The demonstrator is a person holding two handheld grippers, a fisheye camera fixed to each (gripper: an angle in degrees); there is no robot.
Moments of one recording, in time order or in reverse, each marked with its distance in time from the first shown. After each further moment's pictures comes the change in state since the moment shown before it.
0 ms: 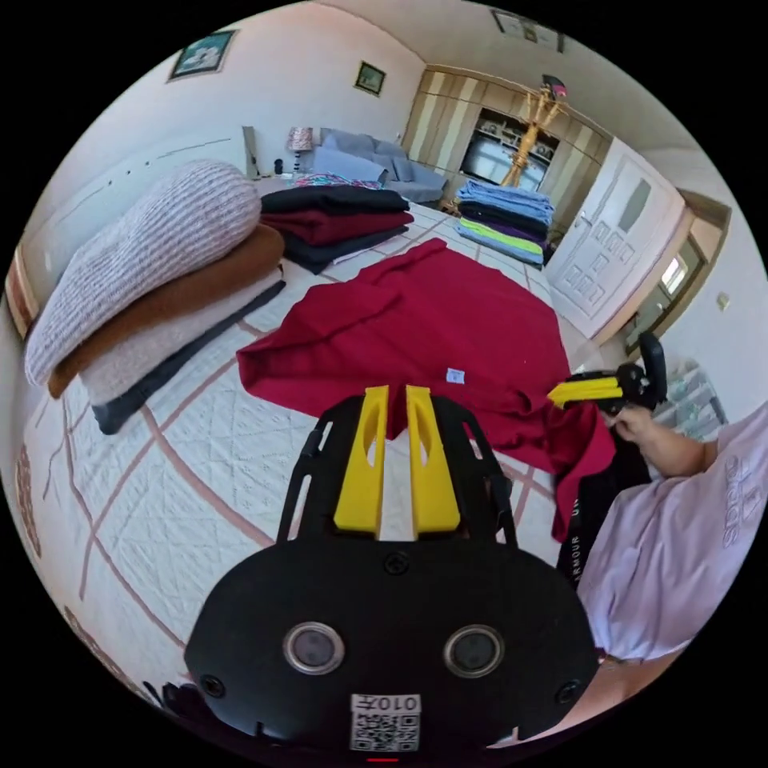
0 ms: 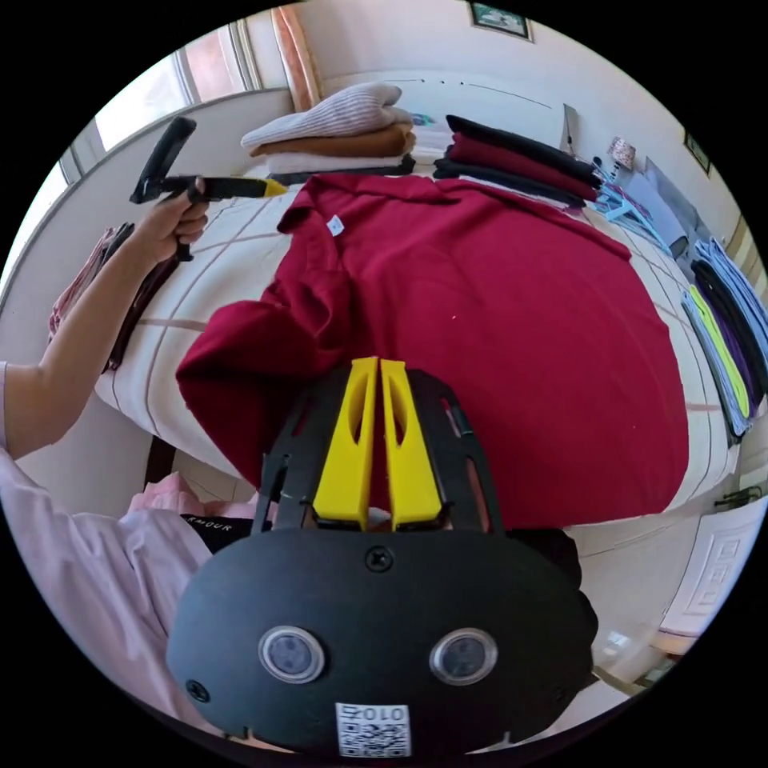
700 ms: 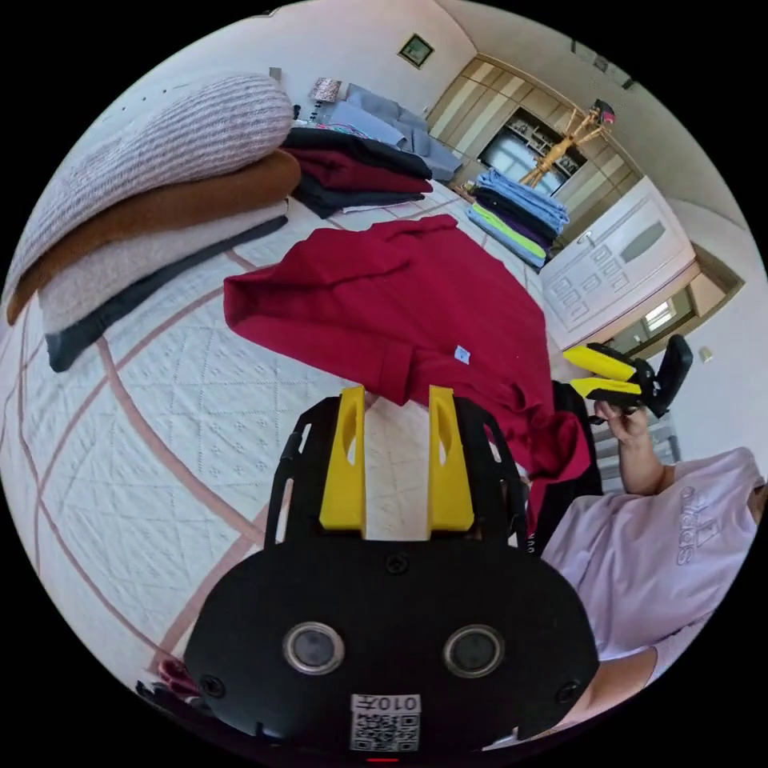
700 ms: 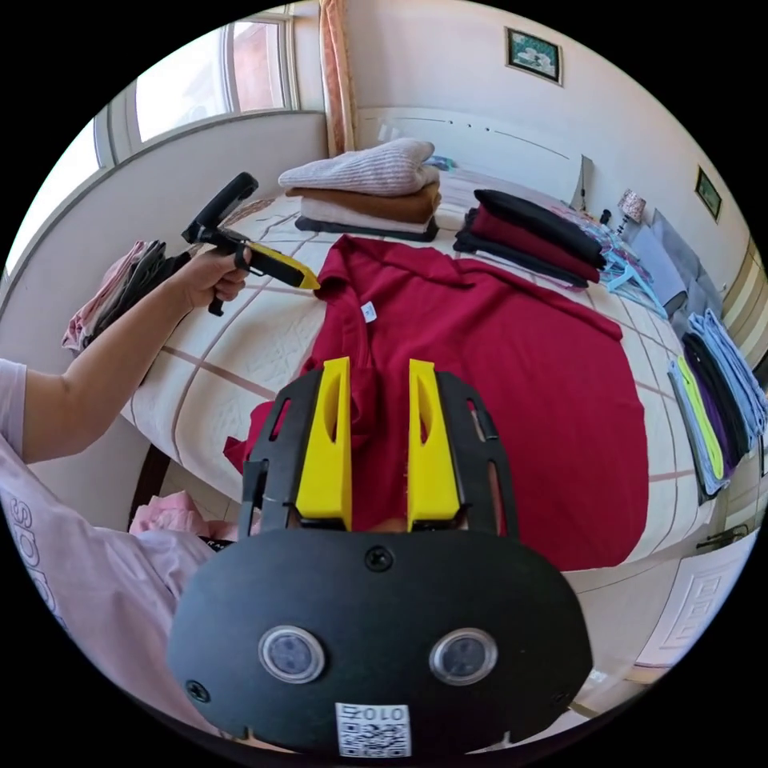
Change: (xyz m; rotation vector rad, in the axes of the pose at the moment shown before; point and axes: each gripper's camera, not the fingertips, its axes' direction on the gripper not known) left arm -0.082 0.005 0.013 -0.096 0.244 -0.209; right arm -0.053 -0.058 -0.055 0.095 0.040 -0.111
